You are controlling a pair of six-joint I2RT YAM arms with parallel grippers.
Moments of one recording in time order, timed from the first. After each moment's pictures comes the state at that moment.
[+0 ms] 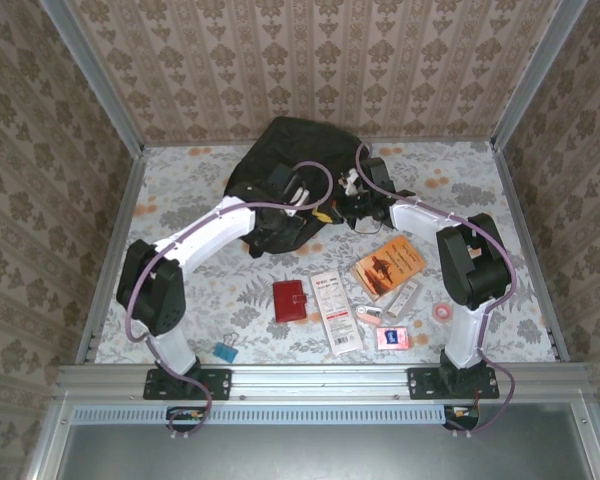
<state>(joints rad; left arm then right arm) -0.68 1.74 1.44 -0.85 -0.04 -0.12 0.35 1.90 1.27 -0.08 -0.75 1.00</state>
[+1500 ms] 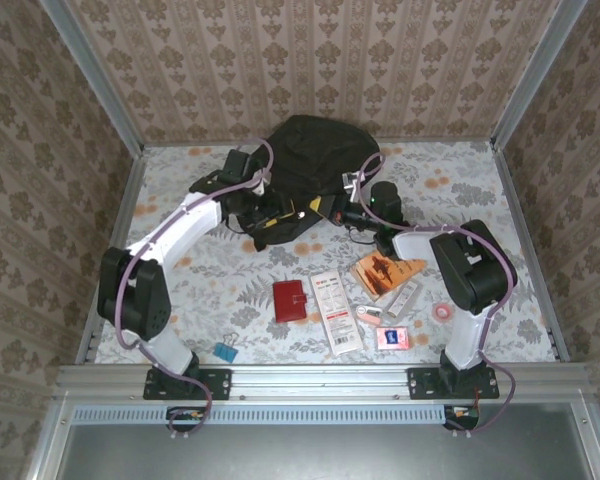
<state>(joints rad) -0.46 1.68 1.37 -0.67 0.43 -0.70 0.38 1.87 0.92 0.82 -0.71 1.02</state>
